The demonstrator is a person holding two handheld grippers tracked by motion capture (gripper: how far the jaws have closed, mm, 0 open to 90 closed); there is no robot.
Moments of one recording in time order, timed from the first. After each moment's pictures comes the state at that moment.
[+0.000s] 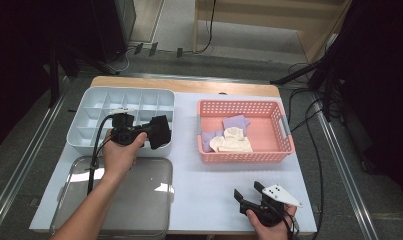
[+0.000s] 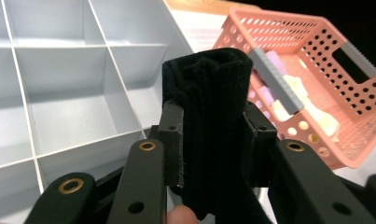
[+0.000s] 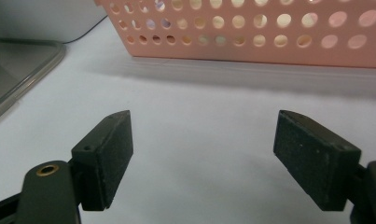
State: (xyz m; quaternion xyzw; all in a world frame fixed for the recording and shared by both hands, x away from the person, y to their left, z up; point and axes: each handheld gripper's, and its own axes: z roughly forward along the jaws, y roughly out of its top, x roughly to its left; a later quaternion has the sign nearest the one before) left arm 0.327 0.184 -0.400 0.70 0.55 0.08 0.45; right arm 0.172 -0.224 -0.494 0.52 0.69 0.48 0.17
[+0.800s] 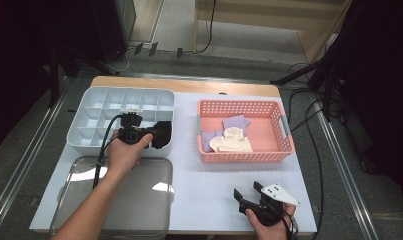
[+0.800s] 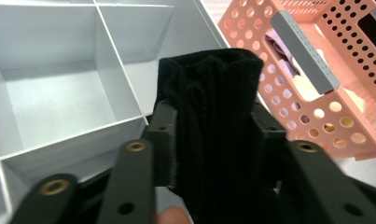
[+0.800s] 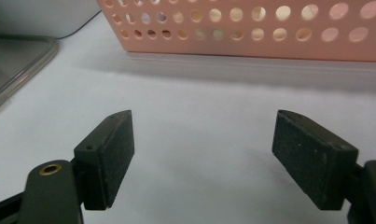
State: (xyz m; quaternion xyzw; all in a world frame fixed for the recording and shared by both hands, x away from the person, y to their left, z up) left arm 0.343 0.176 -0.414 0.72 0.56 0.06 0.41; right arm 0.174 -0.223 -0.497 0.53 0.69 0.47 0.17
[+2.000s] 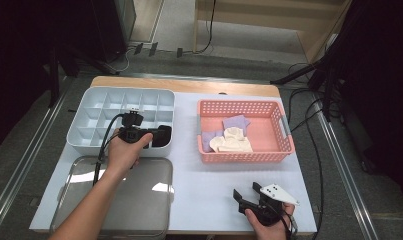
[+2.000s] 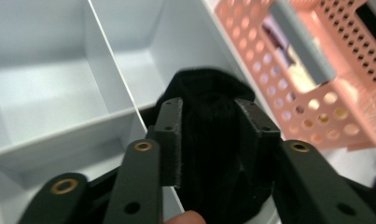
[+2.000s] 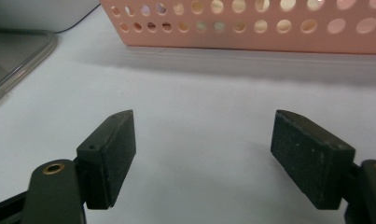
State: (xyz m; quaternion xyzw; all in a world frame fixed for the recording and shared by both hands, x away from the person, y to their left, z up) left arm 0.345 0.178 -0.409 0.72 0.55 0.04 0.41; right arm 0.175 -0.222 -0.499 0.53 0.69 0.46 0.17
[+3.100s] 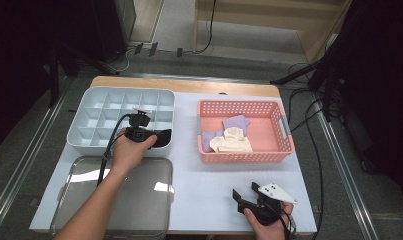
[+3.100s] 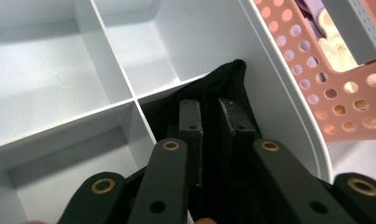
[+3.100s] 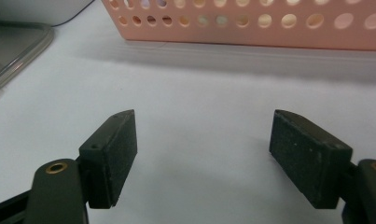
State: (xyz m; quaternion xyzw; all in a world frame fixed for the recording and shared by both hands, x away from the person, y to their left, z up) left arm 0.358 0.163 -0.427 0.76 0.56 0.01 0.34; right arm 0.177 -0.219 -0.500 0.53 0.70 0.45 0.17
